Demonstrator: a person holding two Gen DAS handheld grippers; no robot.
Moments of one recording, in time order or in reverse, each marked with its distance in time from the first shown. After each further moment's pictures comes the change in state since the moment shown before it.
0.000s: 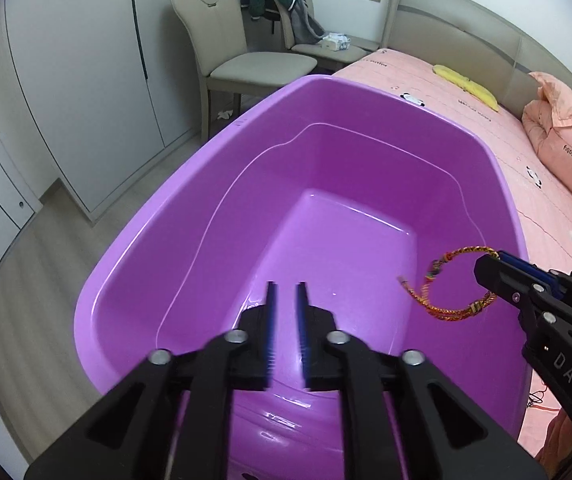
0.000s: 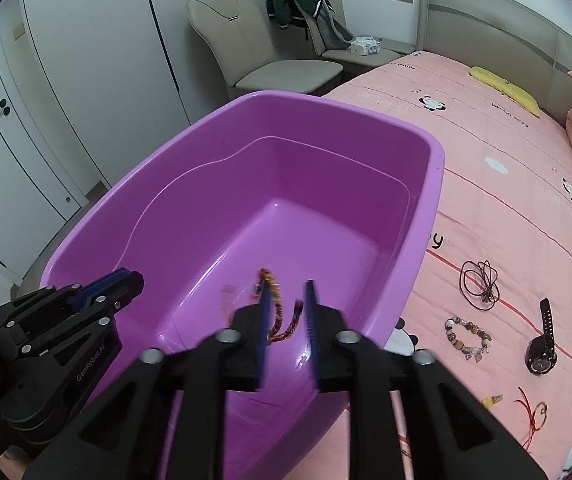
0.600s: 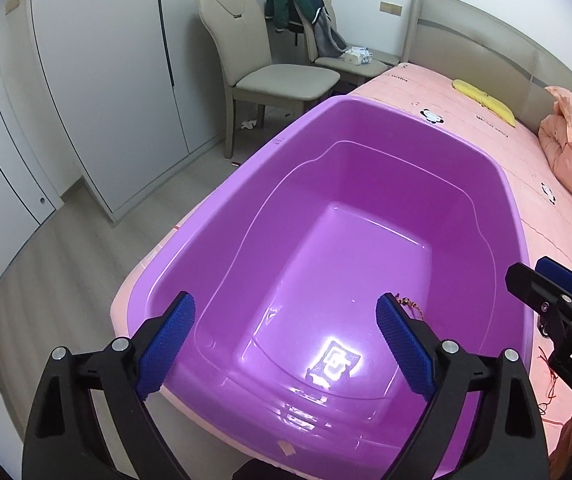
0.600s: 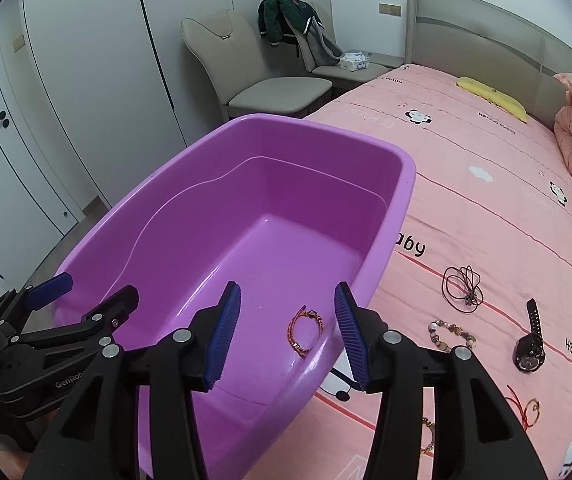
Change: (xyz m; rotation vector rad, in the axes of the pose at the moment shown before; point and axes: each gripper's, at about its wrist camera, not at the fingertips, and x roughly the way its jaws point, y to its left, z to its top) left arm -0.025 0.010 -0.005 -0.036 -0.041 0.068; right arm -0.030 -0.012 -0.006 0.019 -0.063 -0.014
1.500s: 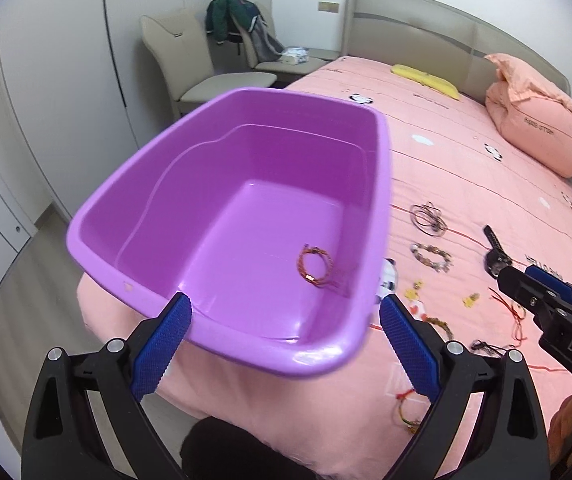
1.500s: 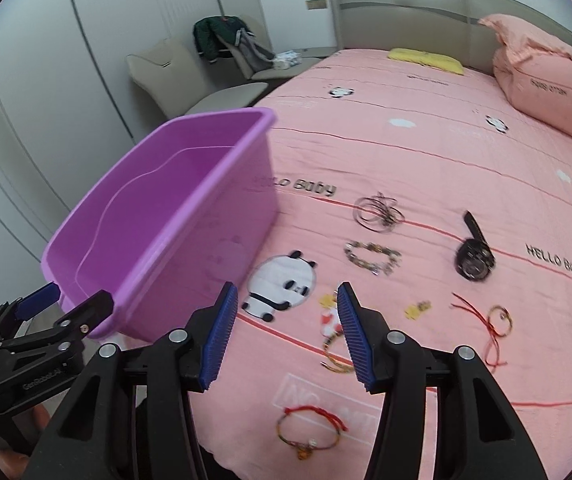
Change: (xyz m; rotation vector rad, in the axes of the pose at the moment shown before) left arm -0.060 -0.093 -0.072 0.134 -0.031 -0.118; right arm -0.079 -0.110 -0.108 0.220 -0.037 -0.060
